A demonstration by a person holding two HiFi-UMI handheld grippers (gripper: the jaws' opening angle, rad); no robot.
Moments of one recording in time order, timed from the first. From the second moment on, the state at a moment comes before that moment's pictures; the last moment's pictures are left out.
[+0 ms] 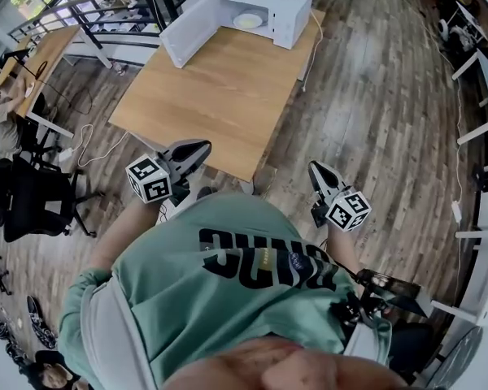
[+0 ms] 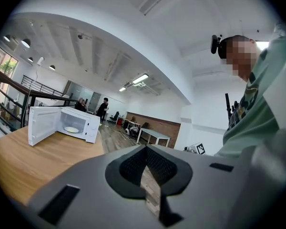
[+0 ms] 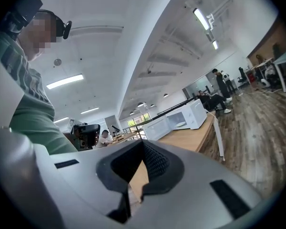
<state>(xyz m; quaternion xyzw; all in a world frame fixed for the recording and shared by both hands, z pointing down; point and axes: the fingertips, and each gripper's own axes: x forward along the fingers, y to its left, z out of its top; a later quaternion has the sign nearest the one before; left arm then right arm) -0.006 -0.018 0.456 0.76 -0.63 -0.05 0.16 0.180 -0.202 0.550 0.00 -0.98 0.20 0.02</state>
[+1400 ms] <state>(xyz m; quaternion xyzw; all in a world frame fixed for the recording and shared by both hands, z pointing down) -0.291 -0.191 0.522 0.79 -0.57 -0.17 0.18 -0.063 -0.323 0.516 0.03 -0.98 0.08 0.18</state>
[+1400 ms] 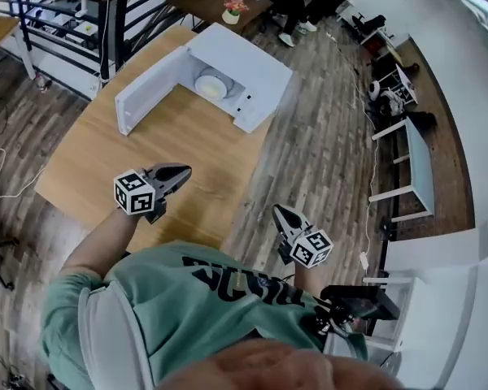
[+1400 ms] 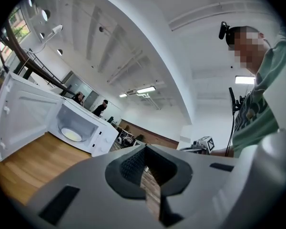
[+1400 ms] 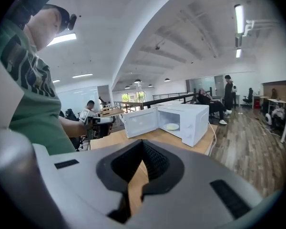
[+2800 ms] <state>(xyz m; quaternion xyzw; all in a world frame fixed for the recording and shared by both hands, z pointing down) -0.556 -0.489 0.717 0.53 -0.61 -0.34 0.48 -0.206 -0.453 0.605 -0.03 -0.98 0.13 0.14</state>
